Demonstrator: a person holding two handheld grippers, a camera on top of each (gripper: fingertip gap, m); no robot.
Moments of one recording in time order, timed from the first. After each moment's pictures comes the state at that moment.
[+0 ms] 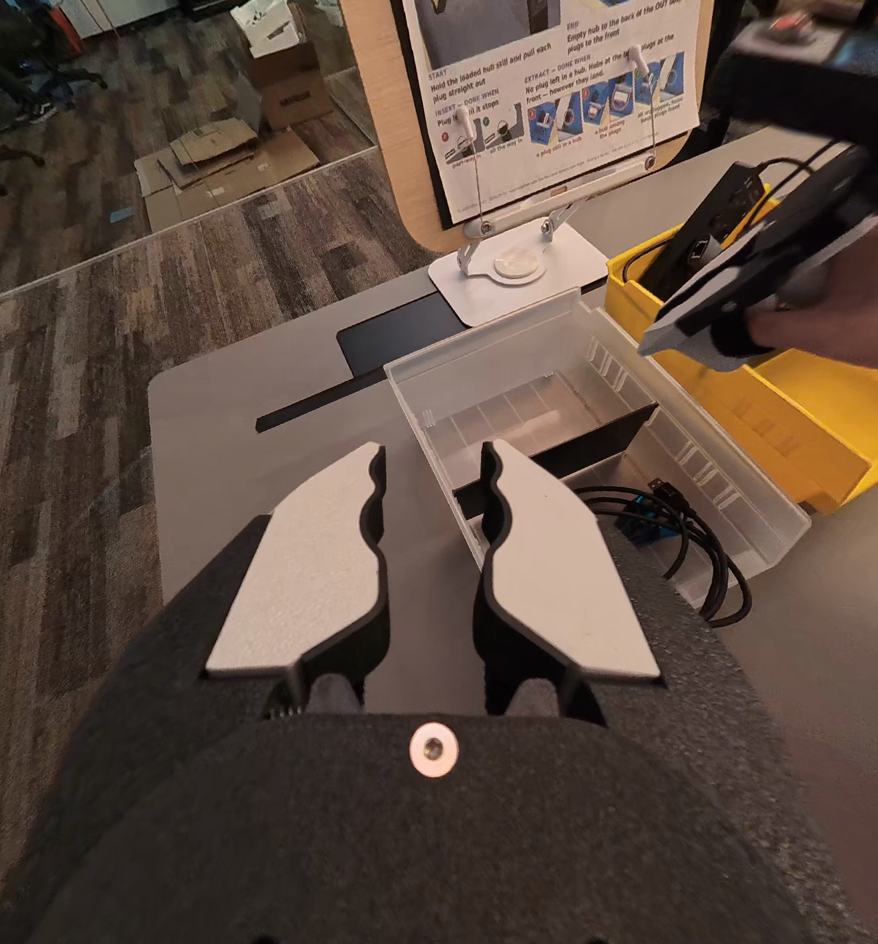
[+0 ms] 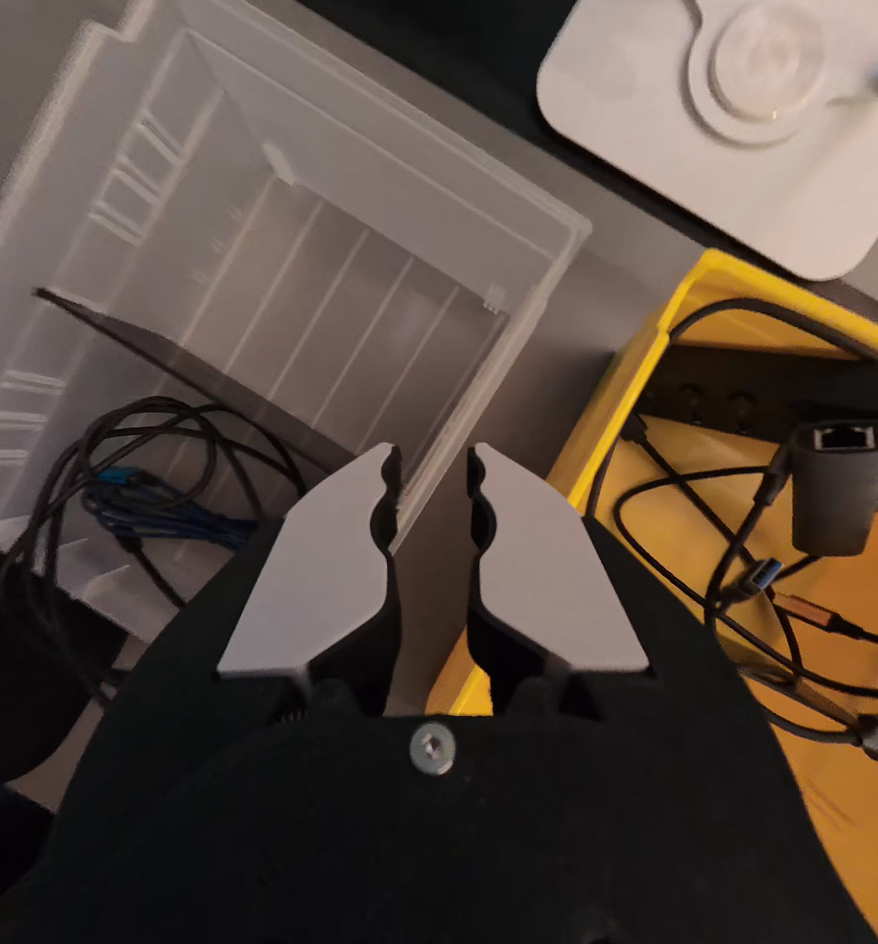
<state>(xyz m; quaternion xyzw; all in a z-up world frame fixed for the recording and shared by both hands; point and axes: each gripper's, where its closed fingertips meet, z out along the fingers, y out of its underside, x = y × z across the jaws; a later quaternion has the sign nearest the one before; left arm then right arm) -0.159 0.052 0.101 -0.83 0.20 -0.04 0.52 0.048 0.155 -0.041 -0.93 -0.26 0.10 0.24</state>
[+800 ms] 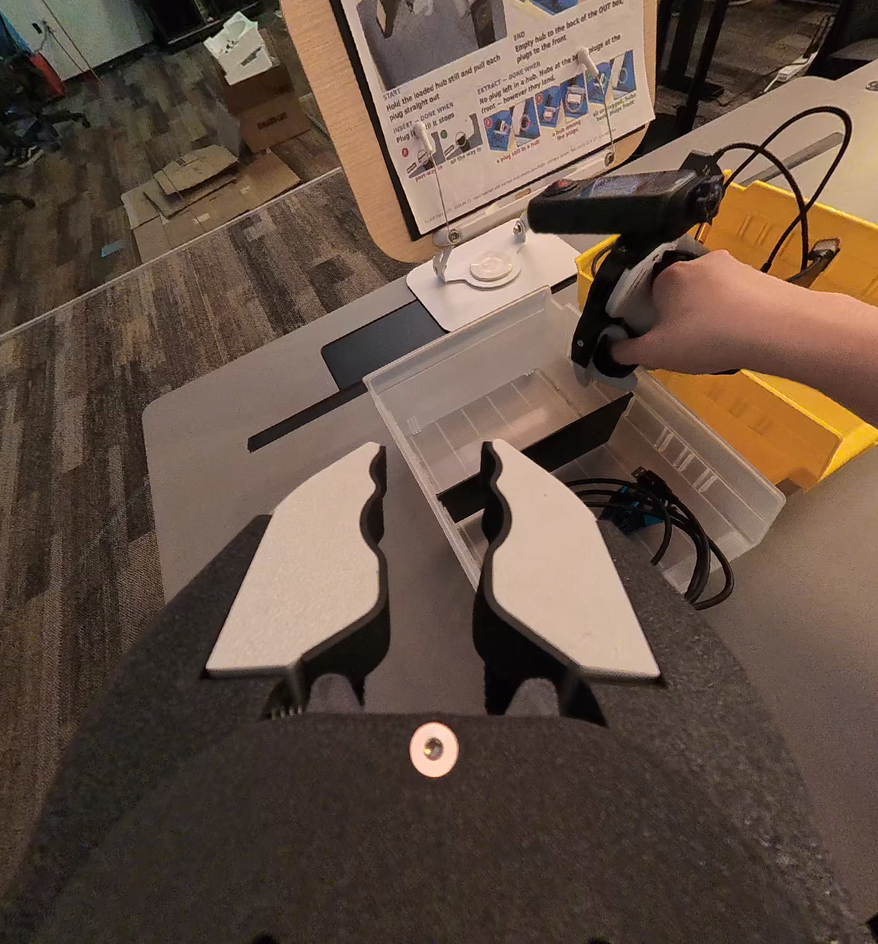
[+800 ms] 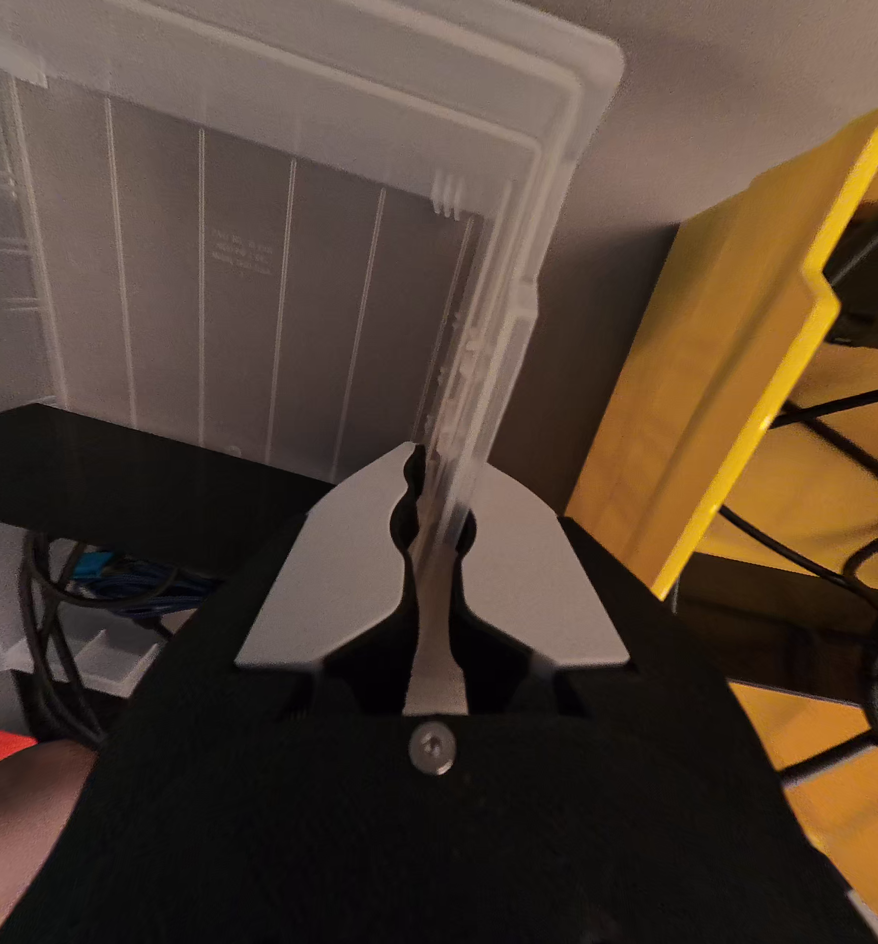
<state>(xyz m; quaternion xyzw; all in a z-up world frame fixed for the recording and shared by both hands) -0.142 0.043 0.105 -0.82 0.24 -0.03 0.52 0.045 0.168 -0.115 -0.99 -0.14 0.06 0.06</state>
